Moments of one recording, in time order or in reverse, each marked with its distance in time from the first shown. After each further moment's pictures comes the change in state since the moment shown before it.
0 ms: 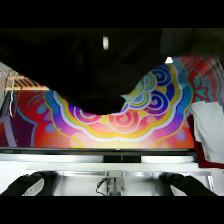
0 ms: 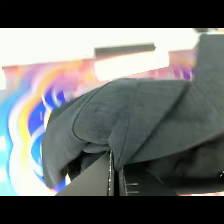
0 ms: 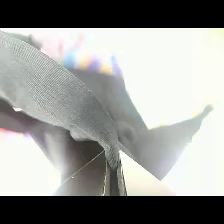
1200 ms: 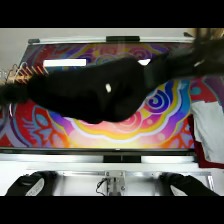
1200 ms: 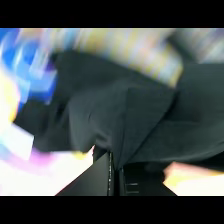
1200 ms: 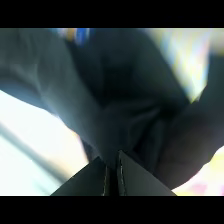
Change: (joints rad) left arm 0.013 0.185 -0.666 -0.021 0.107 -0.077; right arm 0.027 -0.032 -0.146 0.118 0.137 -0.172
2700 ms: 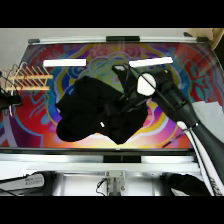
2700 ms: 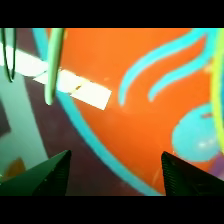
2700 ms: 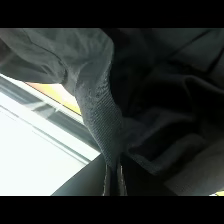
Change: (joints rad) left arm 0.435 -0.645 0.130 0.475 0.106 0.061; right arm 0.219 -0.163 -0.313 -0.016 -0.158 0.294
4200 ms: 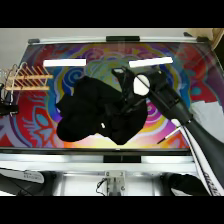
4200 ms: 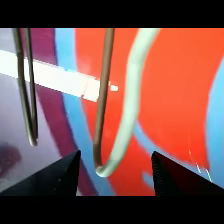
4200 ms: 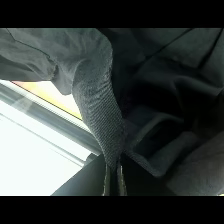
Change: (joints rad) left arm 0.211 -0.255 0.052 -0.102 0.182 0.359; right arm 0.000 -0.041 0.000 -0.027 0.009 0.010
